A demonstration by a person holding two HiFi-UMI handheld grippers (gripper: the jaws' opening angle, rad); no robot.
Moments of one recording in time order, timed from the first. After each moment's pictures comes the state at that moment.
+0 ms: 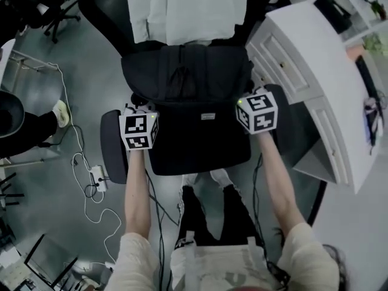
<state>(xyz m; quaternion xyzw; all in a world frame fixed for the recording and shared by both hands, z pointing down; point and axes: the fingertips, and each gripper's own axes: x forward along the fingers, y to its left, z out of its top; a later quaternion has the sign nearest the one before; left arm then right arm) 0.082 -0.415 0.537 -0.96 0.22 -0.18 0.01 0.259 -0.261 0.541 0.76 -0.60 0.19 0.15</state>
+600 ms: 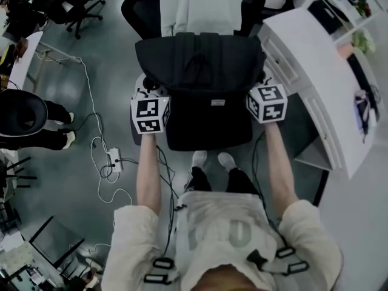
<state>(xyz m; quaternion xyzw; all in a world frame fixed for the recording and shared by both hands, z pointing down) 0.033 -0.368 0.350 -0.96 0.23 -0.13 0.03 0.214 -0.212 0.367 0.78 -0.60 0.14 0.13</state>
